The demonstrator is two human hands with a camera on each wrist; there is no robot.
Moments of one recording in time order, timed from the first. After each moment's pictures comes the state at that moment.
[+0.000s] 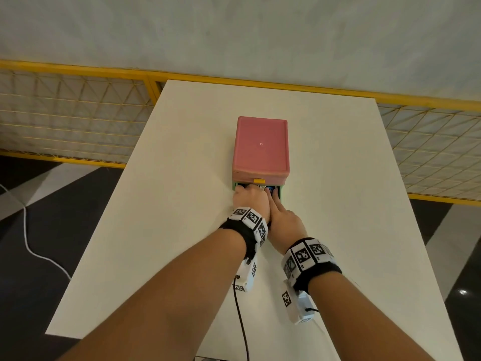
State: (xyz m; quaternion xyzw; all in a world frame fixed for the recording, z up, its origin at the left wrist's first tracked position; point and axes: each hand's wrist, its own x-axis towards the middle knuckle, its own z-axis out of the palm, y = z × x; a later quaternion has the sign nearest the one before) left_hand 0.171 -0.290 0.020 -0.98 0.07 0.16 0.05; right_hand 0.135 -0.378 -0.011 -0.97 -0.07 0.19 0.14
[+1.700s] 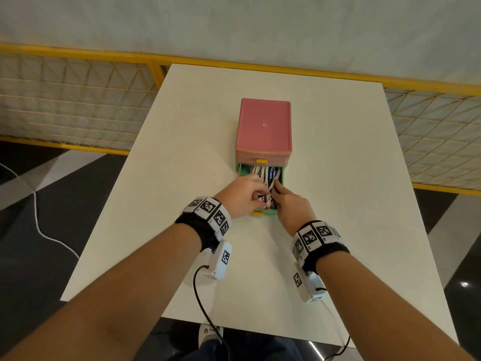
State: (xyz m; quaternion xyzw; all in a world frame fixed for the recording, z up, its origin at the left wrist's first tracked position) left_hand 0.147 -0.227 0.008 -0.90 0.21 0.17 -0.35; right_hand 0.126 -0.395 -0.015 -0.97 -0.10 0.16 0.13
